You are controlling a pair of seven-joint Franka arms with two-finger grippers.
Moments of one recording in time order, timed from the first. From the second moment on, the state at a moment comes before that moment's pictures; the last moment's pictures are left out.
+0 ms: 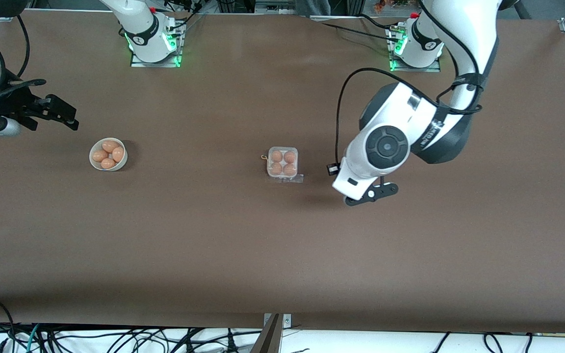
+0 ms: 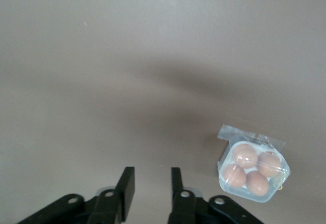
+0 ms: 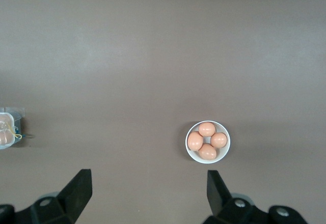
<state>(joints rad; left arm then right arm) -0.31 0.63 -0.22 -1.22 -0.01 1.62 -0.79 0.02 -0.01 0.04 -1.67 0.02 1.68 0.06</state>
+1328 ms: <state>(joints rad) -0.07 0.31 -0.06 -1.37 0.08 1.59 -0.24 0.02 -0.01 0.04 -1.67 0.02 1.67 0.06</state>
